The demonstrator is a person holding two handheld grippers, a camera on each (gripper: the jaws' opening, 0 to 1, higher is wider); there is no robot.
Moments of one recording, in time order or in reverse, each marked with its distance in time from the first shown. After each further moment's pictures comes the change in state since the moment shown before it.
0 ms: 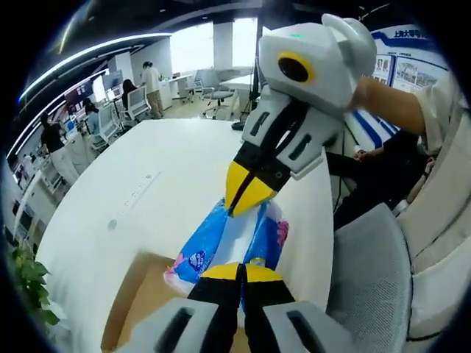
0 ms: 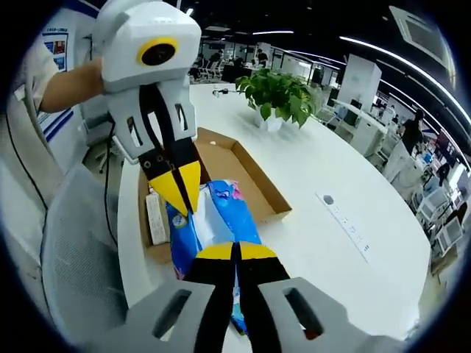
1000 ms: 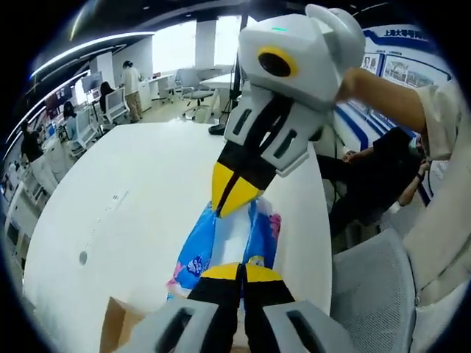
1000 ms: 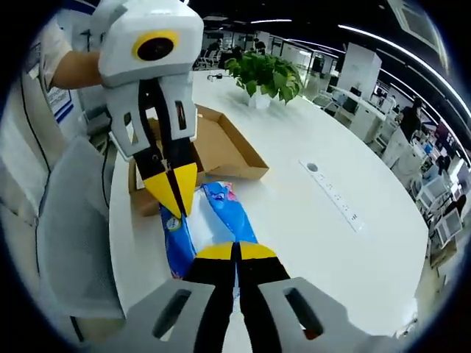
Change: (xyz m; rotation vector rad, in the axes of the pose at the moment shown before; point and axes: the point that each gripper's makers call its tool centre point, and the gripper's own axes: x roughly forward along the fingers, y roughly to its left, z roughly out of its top) left arm 0.086 -0.020 0.054 0.037 0.011 -0.118; right arm -0.037 -0.052 -0.078 0.020 0.072 0.010
